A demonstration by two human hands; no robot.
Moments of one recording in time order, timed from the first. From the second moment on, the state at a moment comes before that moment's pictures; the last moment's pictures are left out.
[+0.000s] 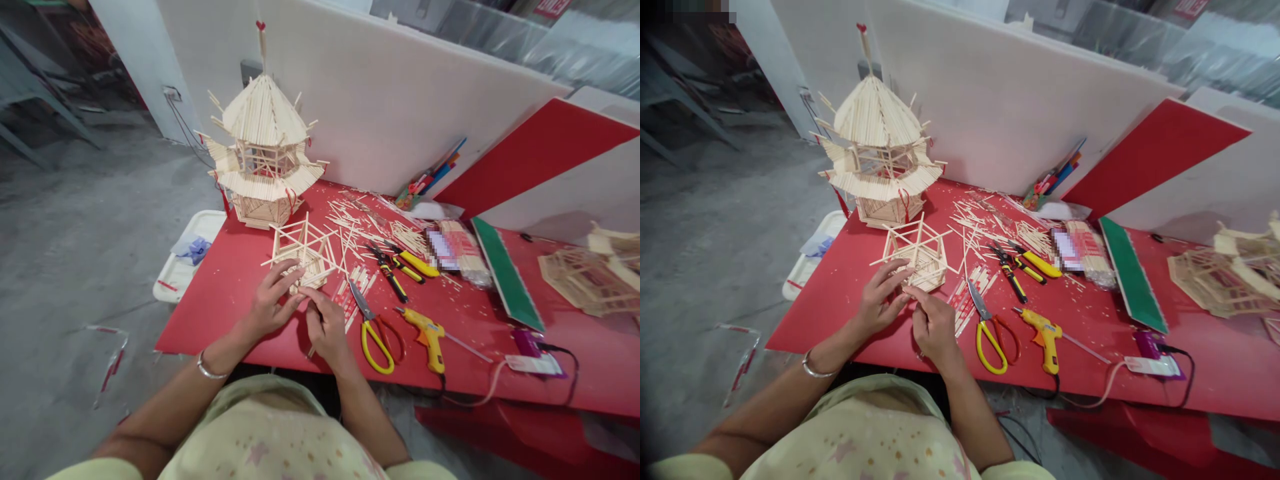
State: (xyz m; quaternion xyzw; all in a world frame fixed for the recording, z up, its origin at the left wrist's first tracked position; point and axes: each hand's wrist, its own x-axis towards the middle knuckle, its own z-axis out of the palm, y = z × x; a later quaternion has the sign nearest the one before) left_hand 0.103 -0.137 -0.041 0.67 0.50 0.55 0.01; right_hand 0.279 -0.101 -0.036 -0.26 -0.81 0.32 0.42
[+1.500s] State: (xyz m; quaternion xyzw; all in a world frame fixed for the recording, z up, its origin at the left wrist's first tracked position) left_hand 0.102 -0.136 -0.041 0.67 0.49 0.55 0.02; right_hand 0.278 -0.101 -0.039 -0.24 -0.80 0.33 0.43
